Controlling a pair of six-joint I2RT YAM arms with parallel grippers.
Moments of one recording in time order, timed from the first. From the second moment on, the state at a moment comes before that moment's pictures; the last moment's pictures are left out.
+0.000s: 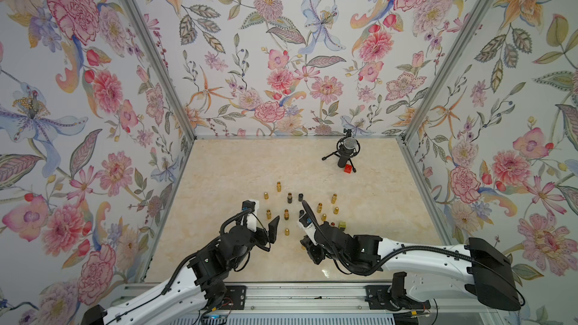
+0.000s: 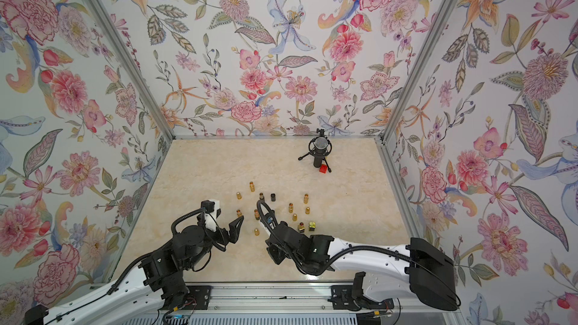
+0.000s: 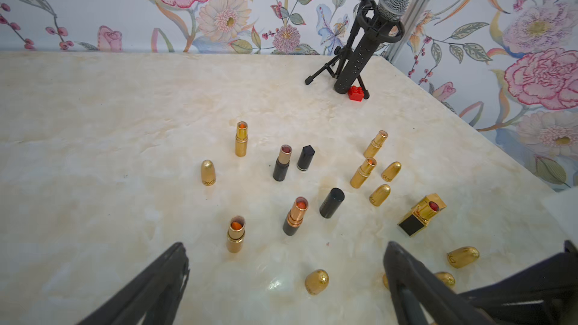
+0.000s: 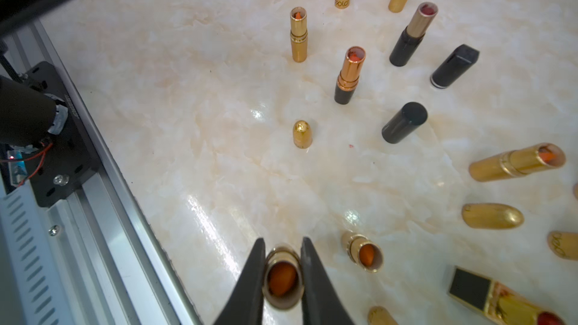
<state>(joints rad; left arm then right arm) -0.91 0.56 0.33 -0.13 -0.45 -0.39 1.28 1.25 0.66 -0.18 0.22 0.32</state>
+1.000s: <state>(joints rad) -0.86 0.57 0.33 -0.16 -0.45 -0.42 1.38 1.43 0.60 0.01 0.35 0.26</state>
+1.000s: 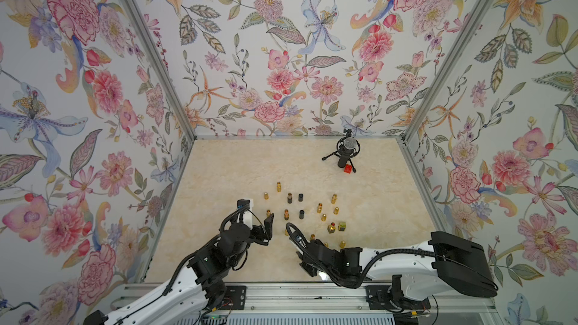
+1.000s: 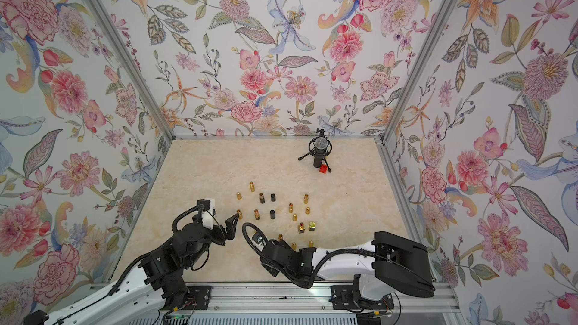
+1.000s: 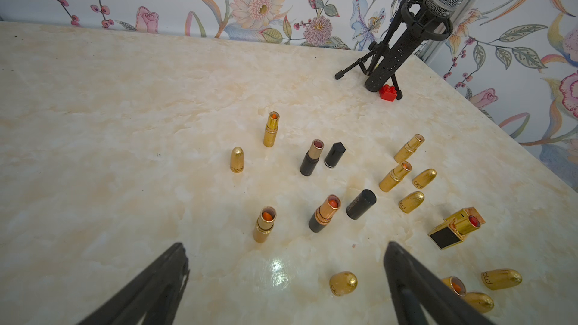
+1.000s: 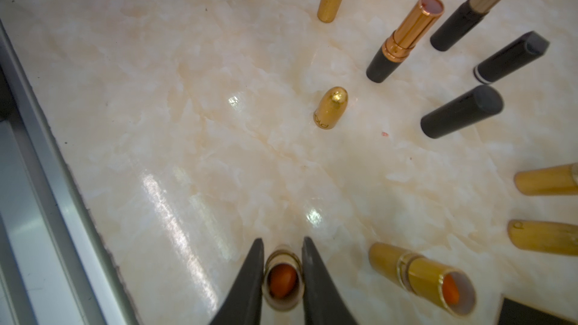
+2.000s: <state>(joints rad) -0.86 0.57 0.33 -0.16 -0.45 -0.42 1.33 1.32 0.65 -0.06 0.34 0.25</state>
